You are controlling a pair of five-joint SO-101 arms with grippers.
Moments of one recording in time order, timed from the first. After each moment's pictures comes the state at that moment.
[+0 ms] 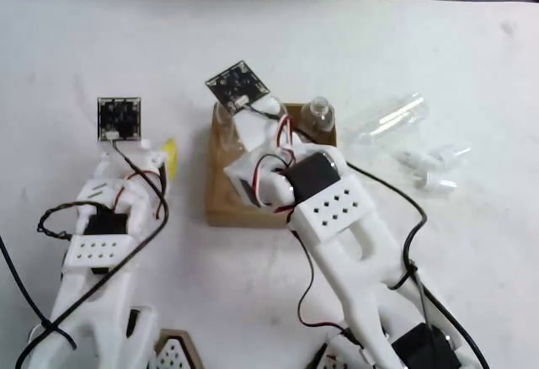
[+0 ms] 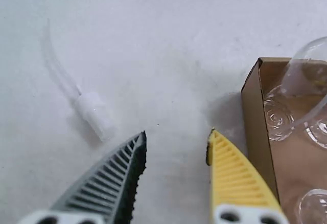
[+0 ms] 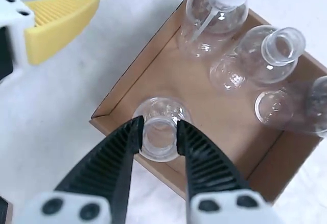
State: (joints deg) left arm -8.2 -42.4 71.6 17.7 1.3; right arm -36.1 -23.7 23.2 64.4 6.3
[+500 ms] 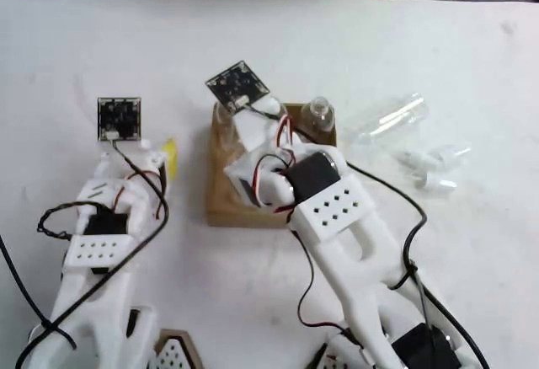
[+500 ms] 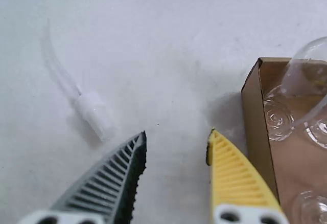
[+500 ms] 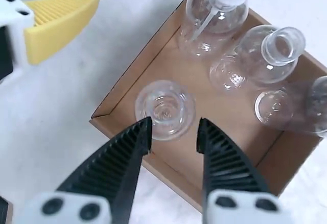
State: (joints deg) left arm -8.2 -42.4 71.6 17.7 1.3; right arm -36.1 -23.7 23.2 64.4 6.3
